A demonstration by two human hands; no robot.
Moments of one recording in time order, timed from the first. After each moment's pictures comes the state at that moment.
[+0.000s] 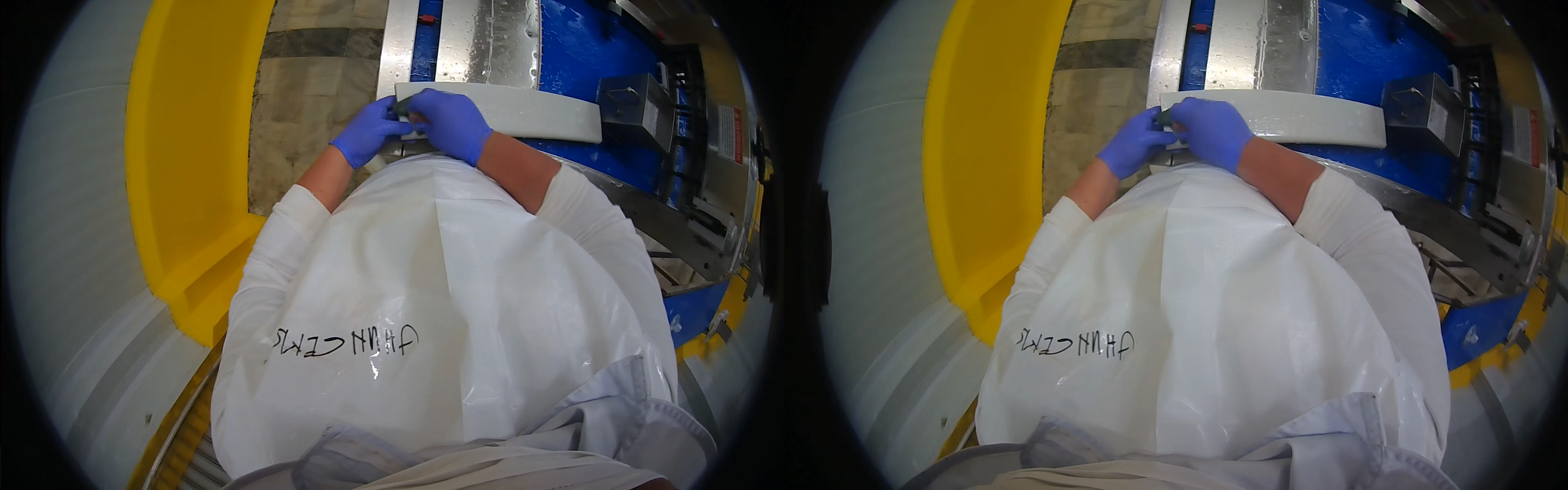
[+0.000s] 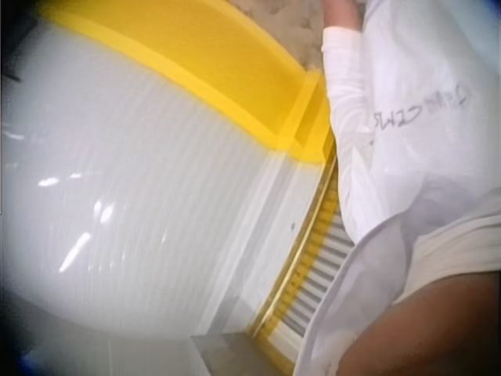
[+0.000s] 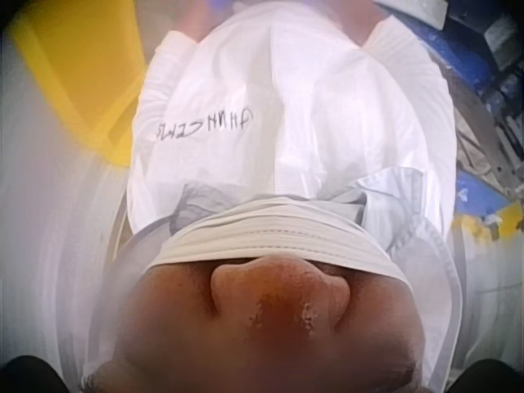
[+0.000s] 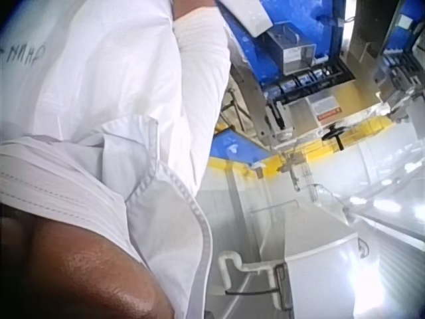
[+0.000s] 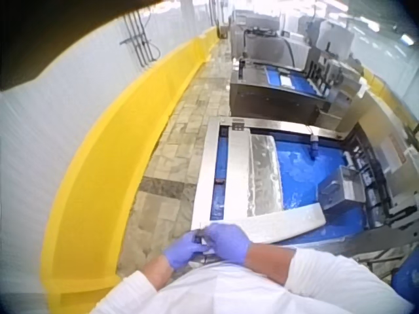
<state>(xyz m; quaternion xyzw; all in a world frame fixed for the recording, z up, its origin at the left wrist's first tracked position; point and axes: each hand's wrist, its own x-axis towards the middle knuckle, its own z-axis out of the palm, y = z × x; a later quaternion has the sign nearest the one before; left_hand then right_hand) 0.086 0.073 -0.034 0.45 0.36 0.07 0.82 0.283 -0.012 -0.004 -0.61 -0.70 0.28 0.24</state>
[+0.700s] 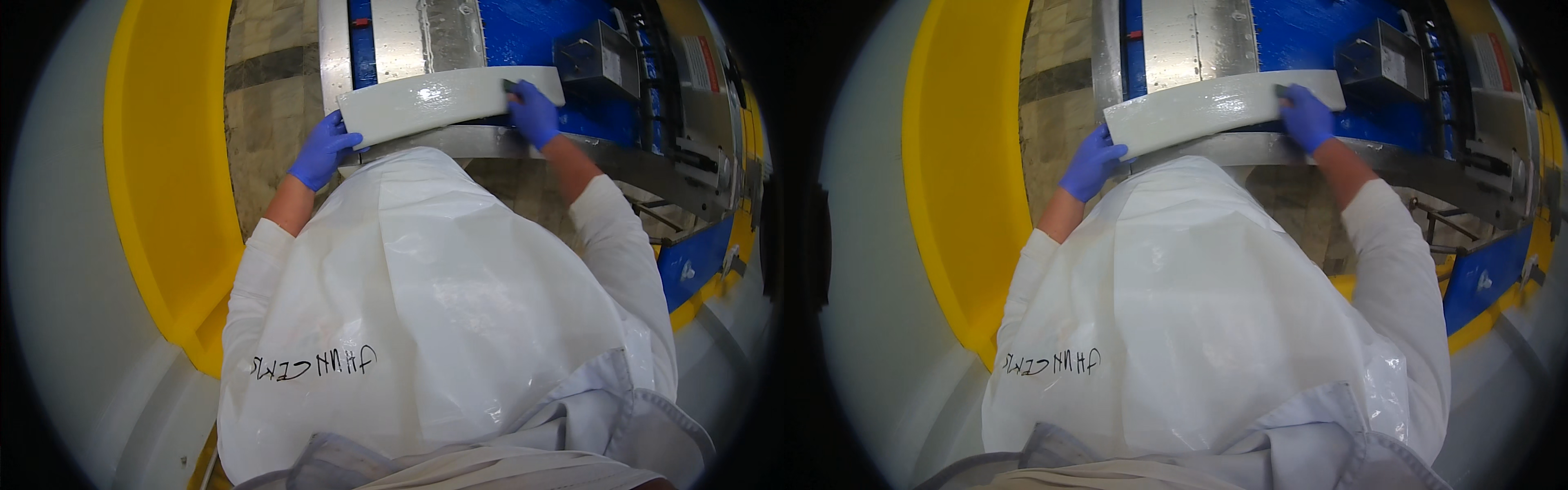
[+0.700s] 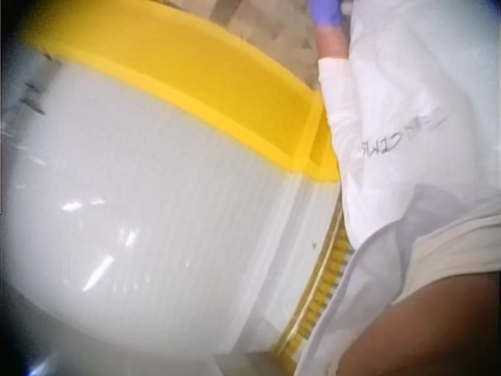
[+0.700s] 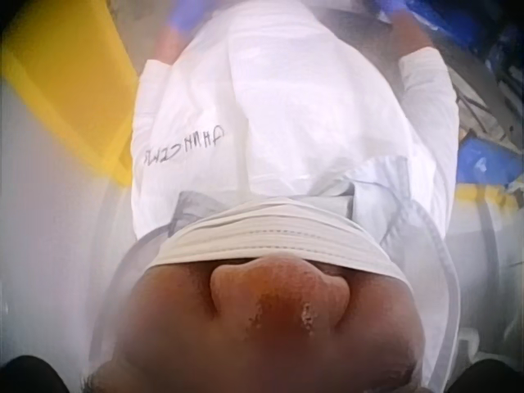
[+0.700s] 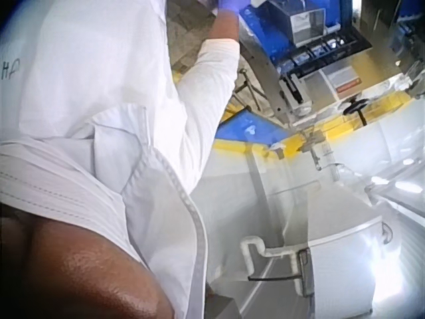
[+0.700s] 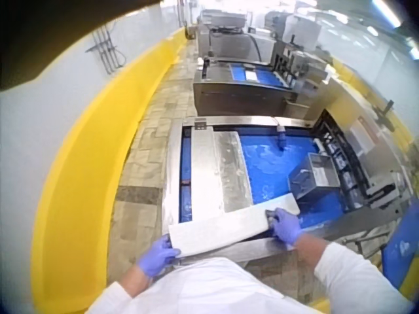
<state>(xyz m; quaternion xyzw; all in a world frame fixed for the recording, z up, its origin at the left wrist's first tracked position) 0.096 0.059 -0.014 0.44 0.38 0.07 0.81 0.468 -0.140 -0.045 -0.85 -0.43 0.24 0.19</state>
